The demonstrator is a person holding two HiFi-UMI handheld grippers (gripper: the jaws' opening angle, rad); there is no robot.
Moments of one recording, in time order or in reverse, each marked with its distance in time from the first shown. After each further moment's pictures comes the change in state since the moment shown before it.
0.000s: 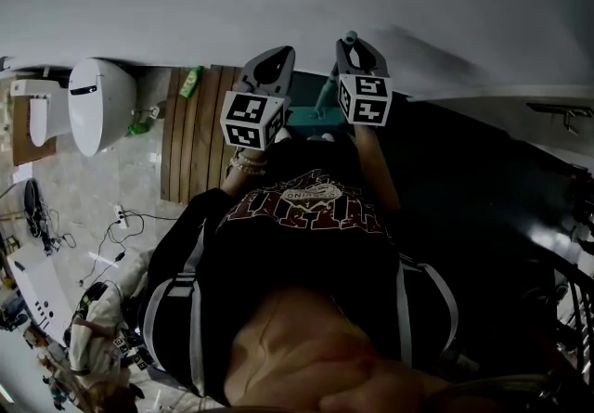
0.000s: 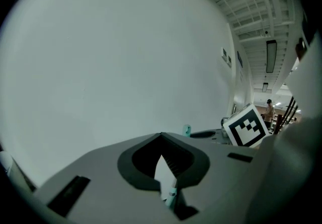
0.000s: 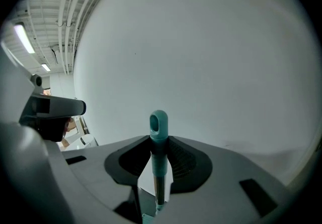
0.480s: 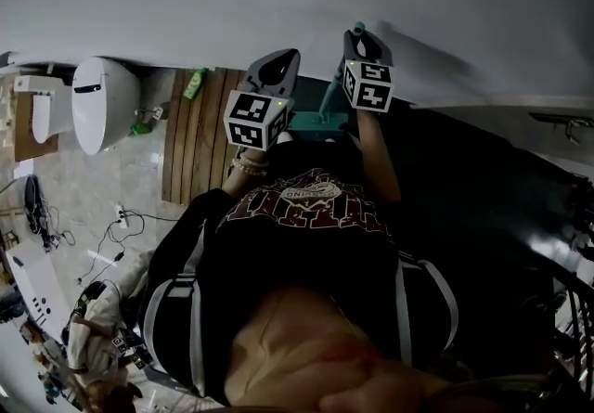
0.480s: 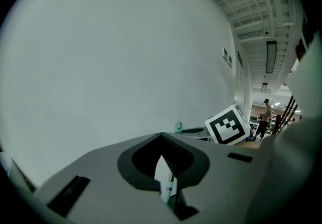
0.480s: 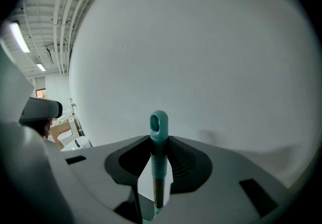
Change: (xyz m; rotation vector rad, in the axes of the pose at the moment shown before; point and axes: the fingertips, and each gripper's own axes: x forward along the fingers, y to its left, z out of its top) left arm 0.006 0.005 0.002 0.001 0.016 -0.013; right arm 0.036 -0.022 0.009 0.018 -0.008 -0.040
